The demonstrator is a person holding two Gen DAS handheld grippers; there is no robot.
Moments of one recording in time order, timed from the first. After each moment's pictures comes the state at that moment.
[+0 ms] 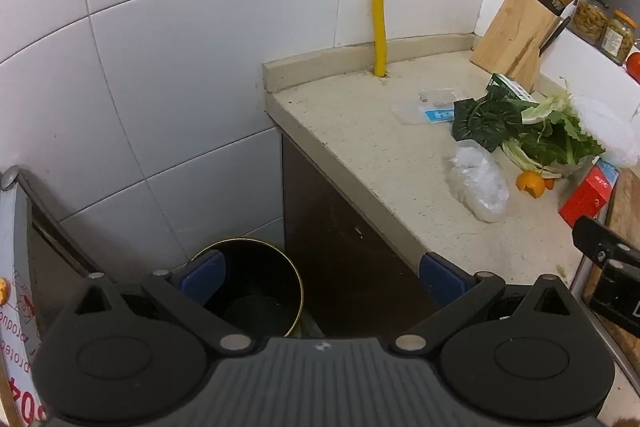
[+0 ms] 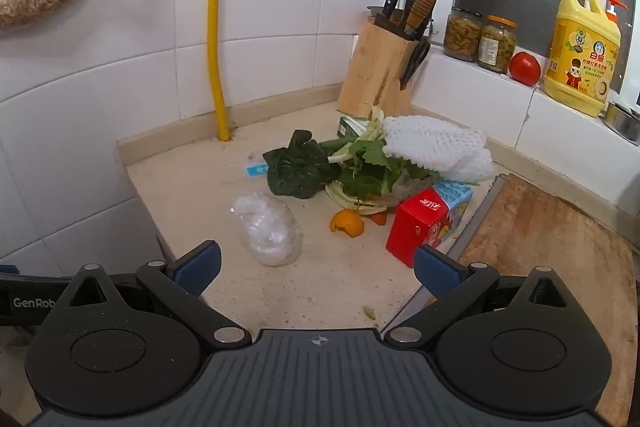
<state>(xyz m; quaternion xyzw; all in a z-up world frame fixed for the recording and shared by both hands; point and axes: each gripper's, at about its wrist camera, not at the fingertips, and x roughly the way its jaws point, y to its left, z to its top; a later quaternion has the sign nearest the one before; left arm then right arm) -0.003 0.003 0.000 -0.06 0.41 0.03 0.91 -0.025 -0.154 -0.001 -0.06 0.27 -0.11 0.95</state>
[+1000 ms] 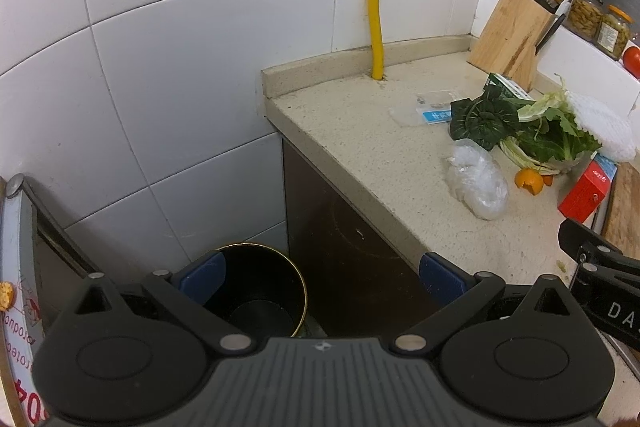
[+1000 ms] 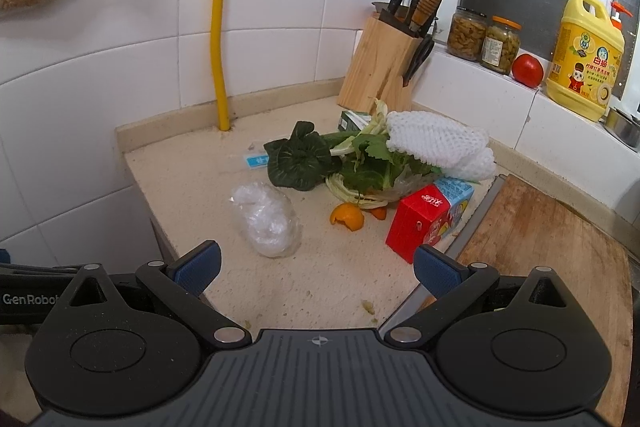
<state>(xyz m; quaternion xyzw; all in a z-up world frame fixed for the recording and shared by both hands) -0.007 0.001 0.004 -0.05 0.40 0.03 0.91 -0.022 -0.151 -0.007 -0.08 0.28 -0.12 0.95</state>
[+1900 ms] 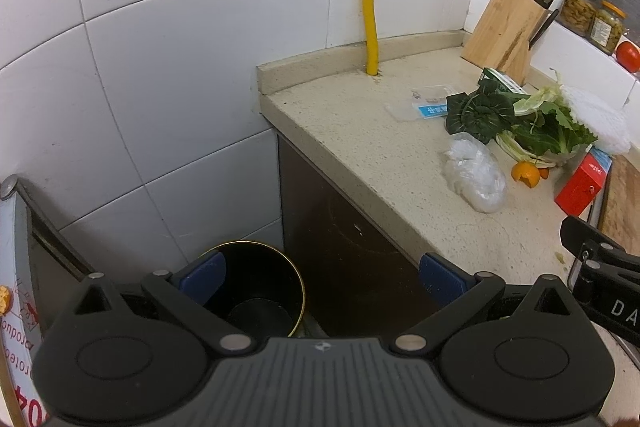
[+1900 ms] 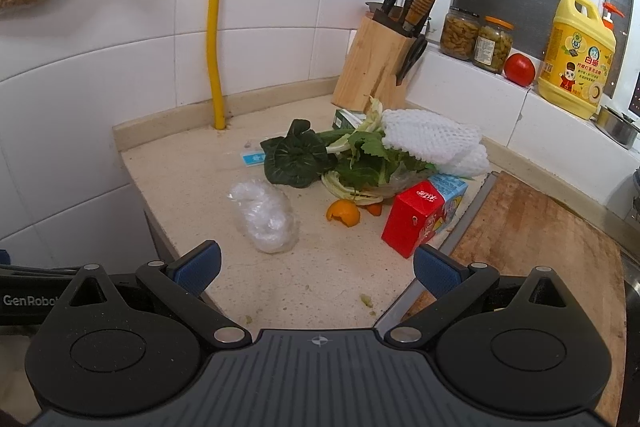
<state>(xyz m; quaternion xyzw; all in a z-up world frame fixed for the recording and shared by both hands) -0.008 0.006 -0.001 -0.05 0.41 0.01 0.91 -0.028 -0.145 -0.007 -0.08 0.28 -0.13 0.95</state>
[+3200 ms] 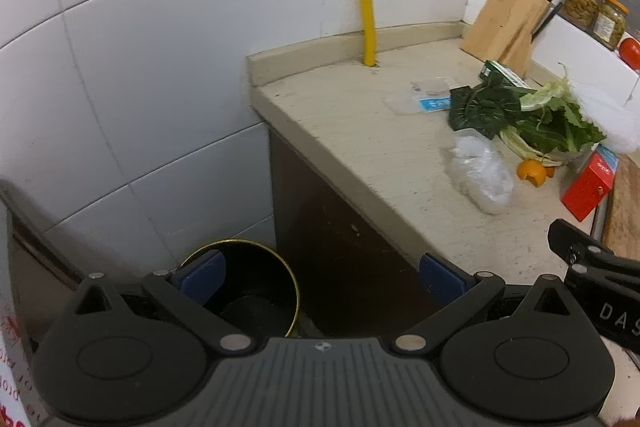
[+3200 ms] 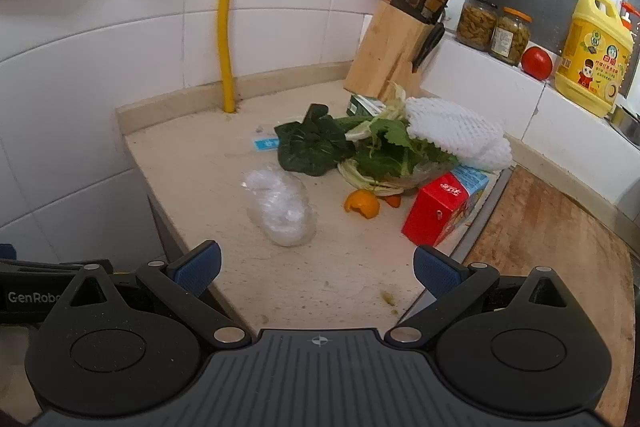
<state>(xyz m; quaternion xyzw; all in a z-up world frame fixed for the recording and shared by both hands) 0.014 0.004 -0.013 -0.05 0.42 0.00 0.91 -0.005 -0.136 -0.018 -0.09 0.30 -0.12 0.94</state>
